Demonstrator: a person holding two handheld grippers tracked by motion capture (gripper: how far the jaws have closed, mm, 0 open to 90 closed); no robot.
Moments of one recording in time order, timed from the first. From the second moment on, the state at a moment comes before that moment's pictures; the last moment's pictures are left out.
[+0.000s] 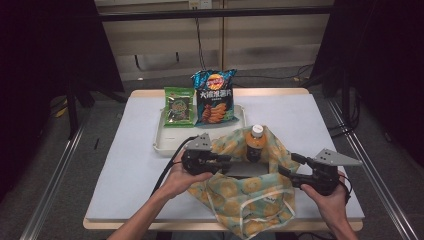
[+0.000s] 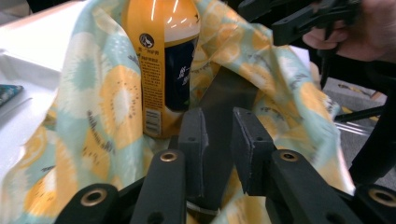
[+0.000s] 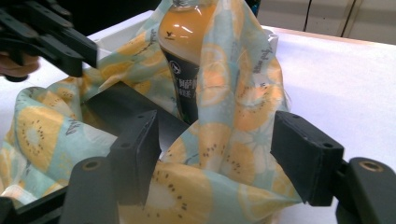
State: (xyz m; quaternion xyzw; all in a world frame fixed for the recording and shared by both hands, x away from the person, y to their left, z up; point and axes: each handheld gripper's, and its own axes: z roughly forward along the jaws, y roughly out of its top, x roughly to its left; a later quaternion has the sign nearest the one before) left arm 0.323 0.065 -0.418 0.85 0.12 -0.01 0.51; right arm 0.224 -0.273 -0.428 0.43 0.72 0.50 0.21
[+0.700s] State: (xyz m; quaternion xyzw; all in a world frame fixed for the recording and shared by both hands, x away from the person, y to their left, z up) left arm 0.328 0.040 -0.439 0.88 0.10 0.01 0.45; right arm 0.227 -0.271 -0.431 0.42 0.73 0.50 0.20
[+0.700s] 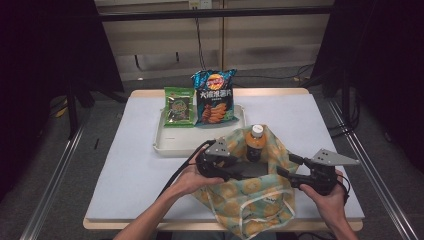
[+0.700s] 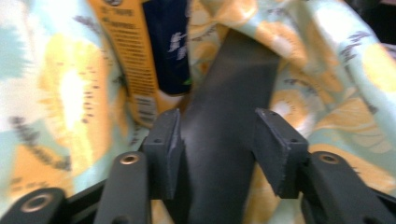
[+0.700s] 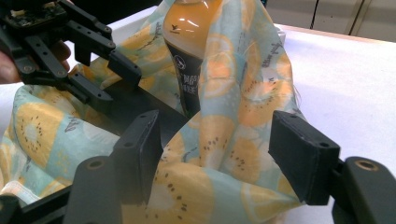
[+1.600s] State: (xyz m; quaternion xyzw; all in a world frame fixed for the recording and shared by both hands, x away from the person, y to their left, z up) left arm 0.326 0.038 -0.452 0.90 0.06 0.01 0.42; right arm 0.228 -0.269 -0.432 0.42 0.73 0.50 0.19
